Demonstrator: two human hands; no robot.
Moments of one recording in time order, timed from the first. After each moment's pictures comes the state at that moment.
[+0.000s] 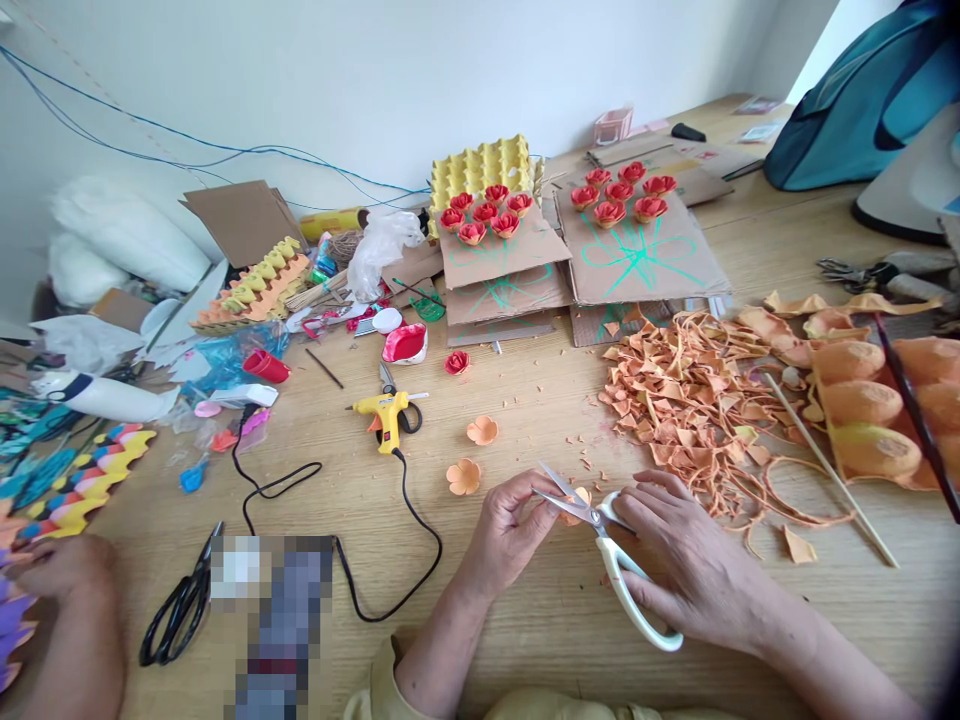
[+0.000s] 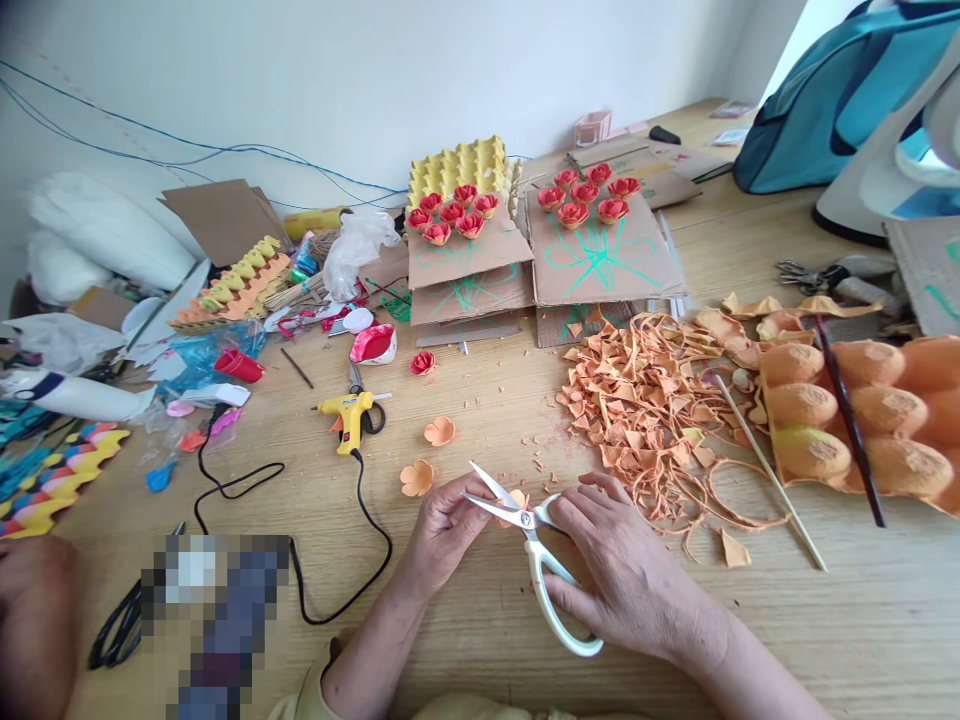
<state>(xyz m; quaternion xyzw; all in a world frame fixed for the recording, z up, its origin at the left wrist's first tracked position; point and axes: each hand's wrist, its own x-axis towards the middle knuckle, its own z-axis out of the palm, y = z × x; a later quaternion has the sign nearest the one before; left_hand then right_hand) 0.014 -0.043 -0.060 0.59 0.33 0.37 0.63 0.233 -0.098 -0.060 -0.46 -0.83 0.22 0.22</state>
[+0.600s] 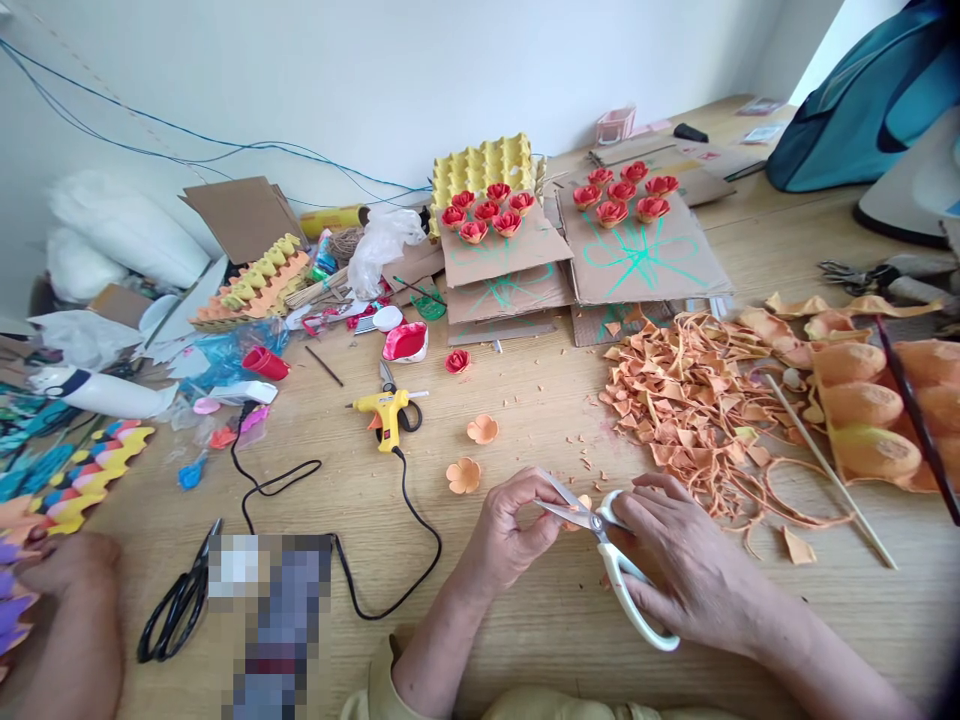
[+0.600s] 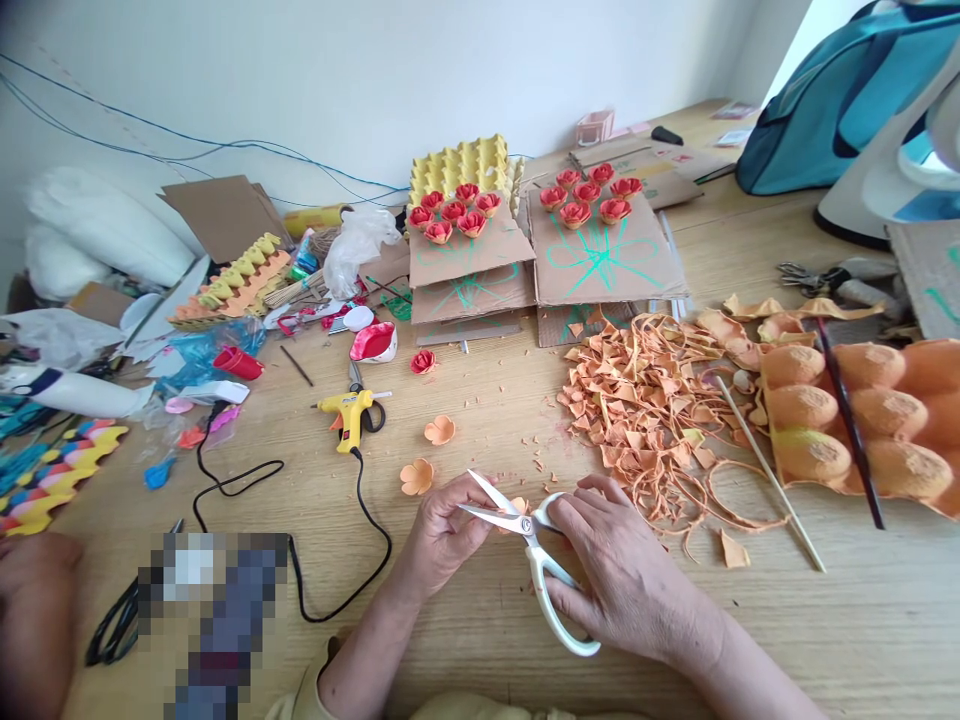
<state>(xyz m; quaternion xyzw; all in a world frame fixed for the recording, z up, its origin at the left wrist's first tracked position) 0.011 -0.041 -0.059 0.68 0.35 0.37 0.54 0.230 -0.098 -0.062 -0.45 -0.84 0.21 0.22</state>
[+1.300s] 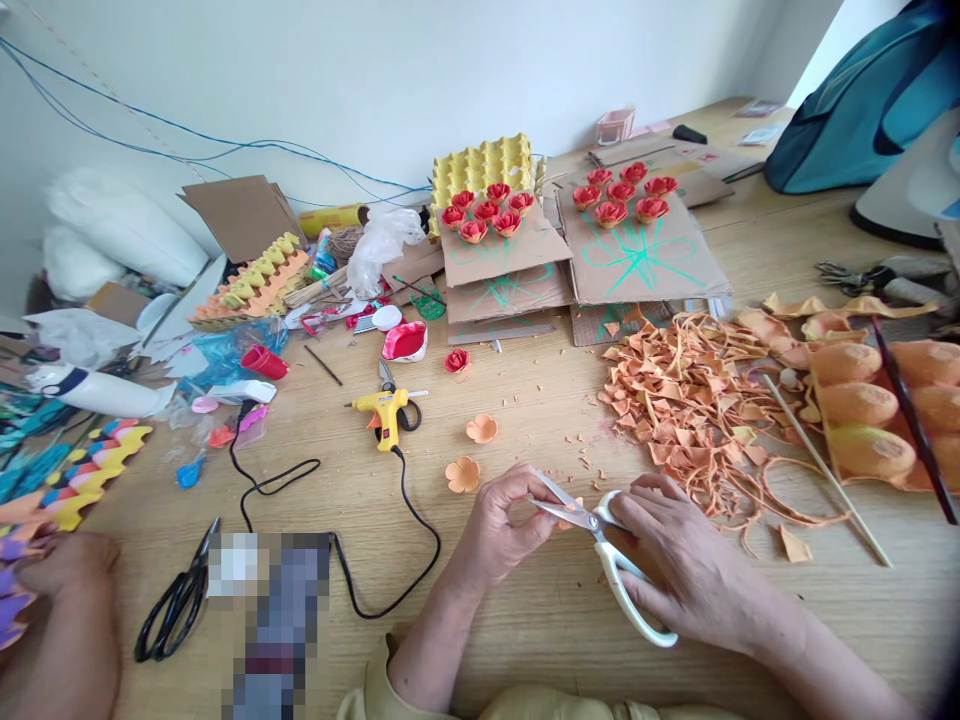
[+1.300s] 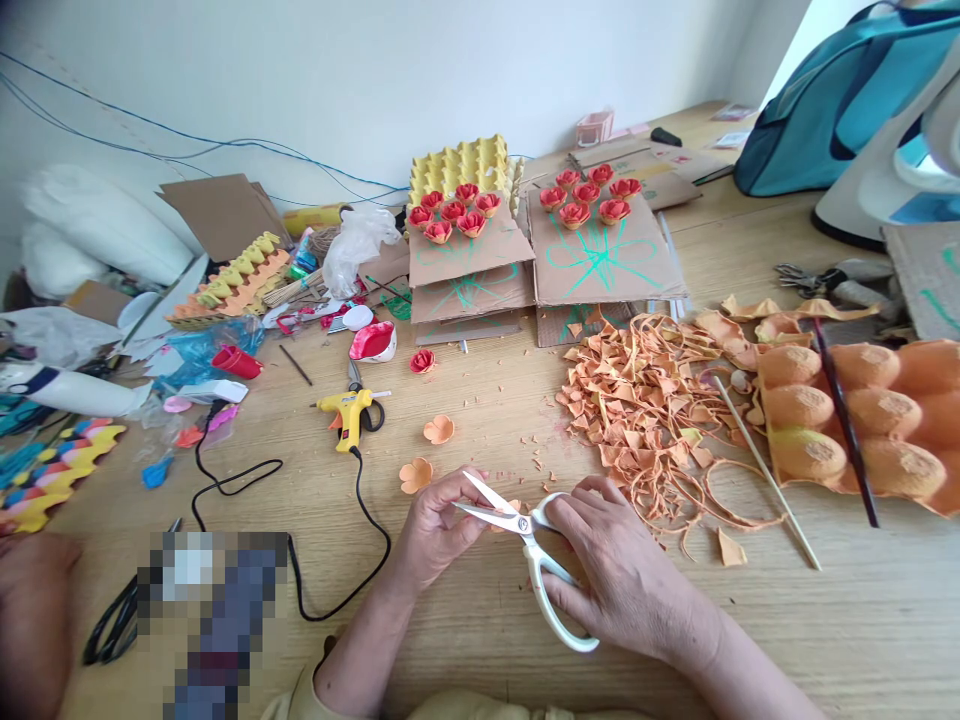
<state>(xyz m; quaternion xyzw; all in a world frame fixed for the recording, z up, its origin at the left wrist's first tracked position) 0.005 -0.038 -0.061 0.69 0.36 0.37 0.52 0.229 -0.098 -0.061 -0.46 -0.83 0.22 0.22</state>
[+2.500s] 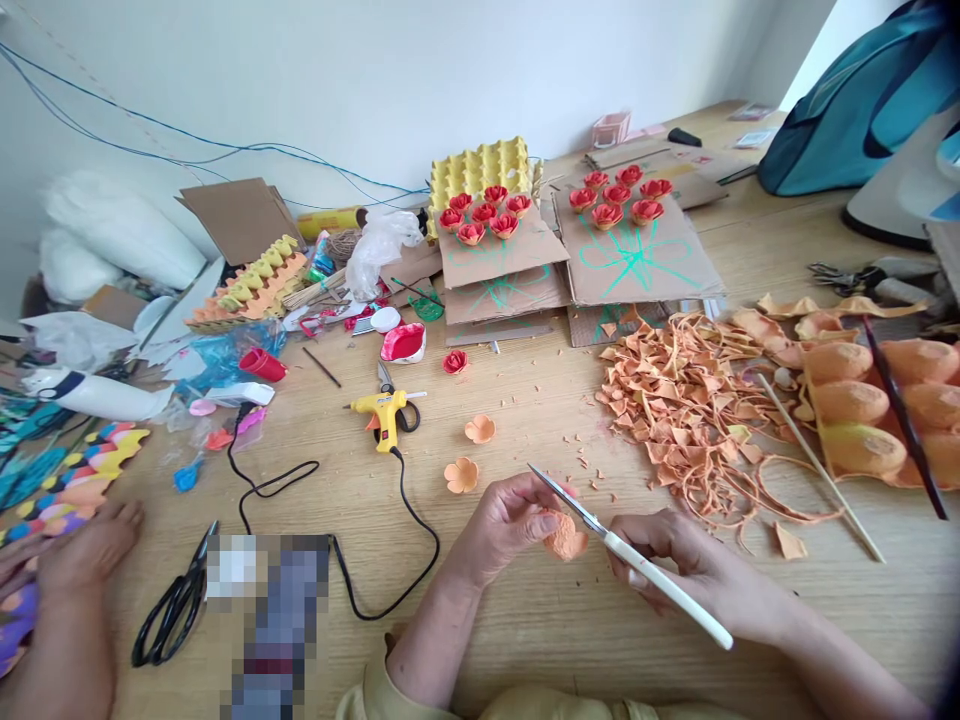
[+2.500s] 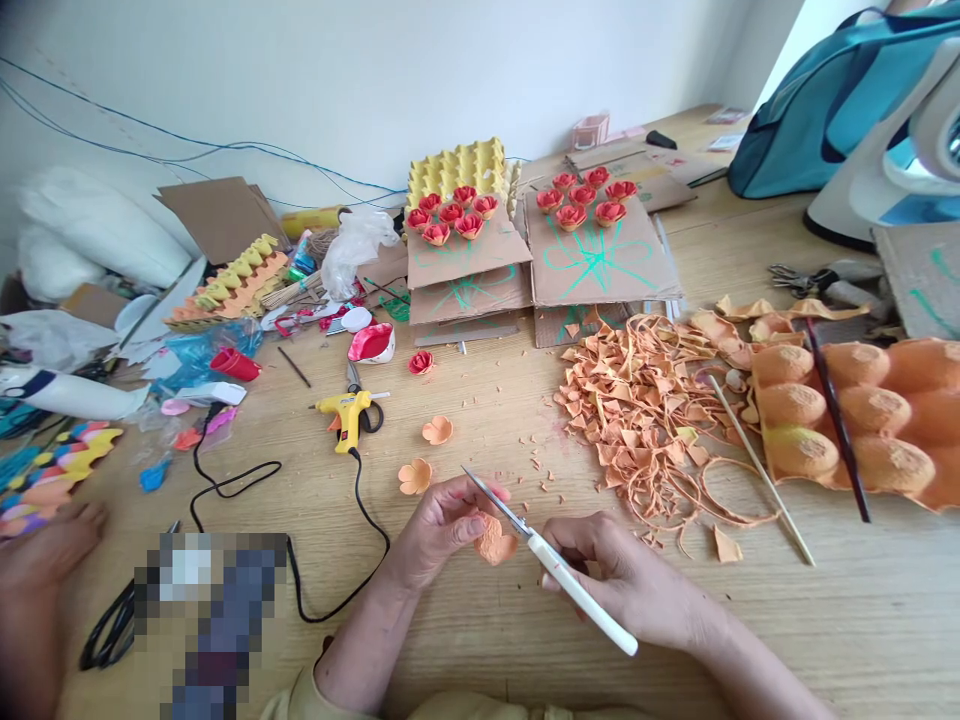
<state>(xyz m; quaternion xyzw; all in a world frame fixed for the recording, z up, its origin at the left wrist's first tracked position) 0.004 -0.039 -0.063 0.47 0.34 0.31 0.75 0.233 -0.099 -0.052 -0.43 -0.59 0.65 0.21</state>
